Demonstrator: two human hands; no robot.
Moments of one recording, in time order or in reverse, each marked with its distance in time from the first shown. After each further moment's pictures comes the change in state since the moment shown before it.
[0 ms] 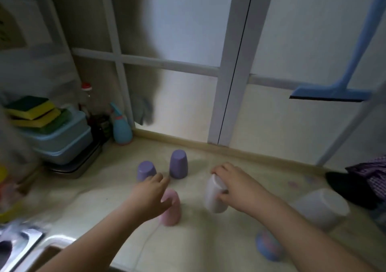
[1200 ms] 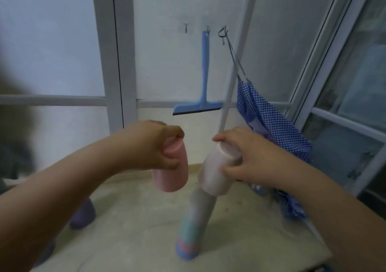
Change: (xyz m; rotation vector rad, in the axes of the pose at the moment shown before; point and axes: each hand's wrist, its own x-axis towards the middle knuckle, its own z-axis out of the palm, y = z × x) left_hand 0.049 0.206 -0.205 -0.081 0.109 0.704; right_hand -0.198 0.031 -0.173 -0.010 0.369 0.353
